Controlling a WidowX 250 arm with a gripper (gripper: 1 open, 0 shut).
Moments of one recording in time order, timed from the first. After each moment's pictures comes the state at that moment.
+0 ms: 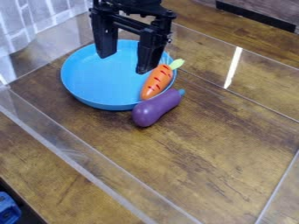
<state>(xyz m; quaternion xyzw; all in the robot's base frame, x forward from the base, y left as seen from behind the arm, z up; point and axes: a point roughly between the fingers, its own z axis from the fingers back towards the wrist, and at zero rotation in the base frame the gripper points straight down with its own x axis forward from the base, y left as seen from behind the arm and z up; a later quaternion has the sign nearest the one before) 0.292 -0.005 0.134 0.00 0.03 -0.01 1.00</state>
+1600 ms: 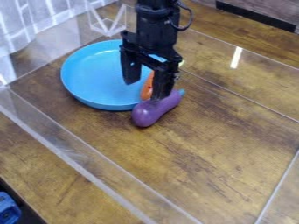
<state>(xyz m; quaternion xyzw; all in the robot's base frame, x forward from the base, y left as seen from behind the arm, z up) 0.342 0.001 0.064 -0.01 0.01 -0.10 0.99</state>
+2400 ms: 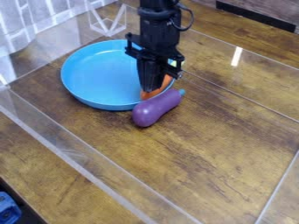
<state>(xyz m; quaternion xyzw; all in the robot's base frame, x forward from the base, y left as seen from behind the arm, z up) 0.359 0.008 0.060 -0.02 -0.01 -0.10 1.00</state>
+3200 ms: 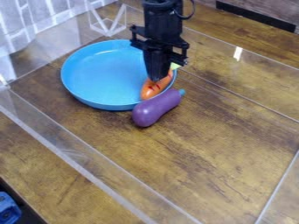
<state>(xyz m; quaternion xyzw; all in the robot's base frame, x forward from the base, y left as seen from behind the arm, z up) 0.382 0.014 0.063 -0.04 -0.03 -0.07 1.00</state>
